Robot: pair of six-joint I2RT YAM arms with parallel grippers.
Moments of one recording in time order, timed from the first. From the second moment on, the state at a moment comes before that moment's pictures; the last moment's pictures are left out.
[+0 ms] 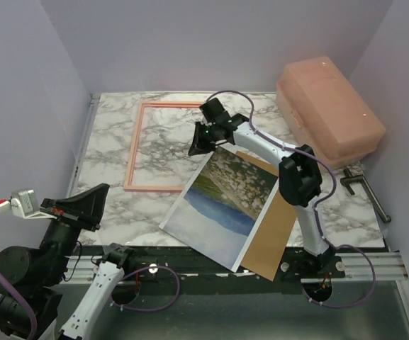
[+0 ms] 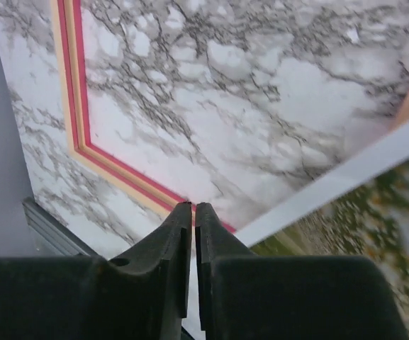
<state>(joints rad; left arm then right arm) -0.31 0.25 1.22 -0.81 -0.03 -0.63 0.67 2.14 1.83 -0.58 -0.28 0.70</state>
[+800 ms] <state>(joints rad) -0.31 0.22 1.13 -0.86 -0.04 -0.65 0.79 2.23 1.87 -0.93 -0.02 0.60</state>
